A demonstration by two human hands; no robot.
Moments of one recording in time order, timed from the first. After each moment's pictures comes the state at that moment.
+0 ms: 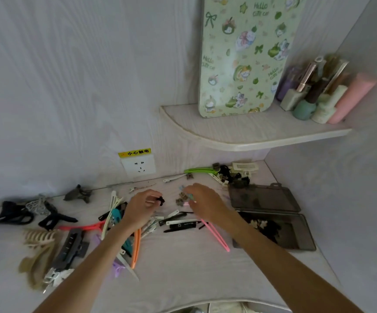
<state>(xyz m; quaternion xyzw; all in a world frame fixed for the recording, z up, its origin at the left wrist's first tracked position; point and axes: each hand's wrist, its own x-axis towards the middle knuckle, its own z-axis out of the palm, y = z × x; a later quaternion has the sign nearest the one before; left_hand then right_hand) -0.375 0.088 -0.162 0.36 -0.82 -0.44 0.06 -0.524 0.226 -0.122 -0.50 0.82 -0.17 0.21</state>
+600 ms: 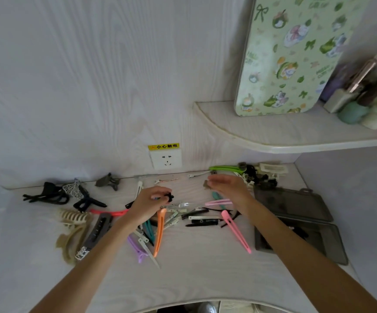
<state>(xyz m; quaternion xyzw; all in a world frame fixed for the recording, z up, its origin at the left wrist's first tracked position) -0.339 0.076 -0.135 0.43 -0.71 -0.56 0.06 -0.538 0.208 -0.121 -0.17 0.70 -0.55 0.43</state>
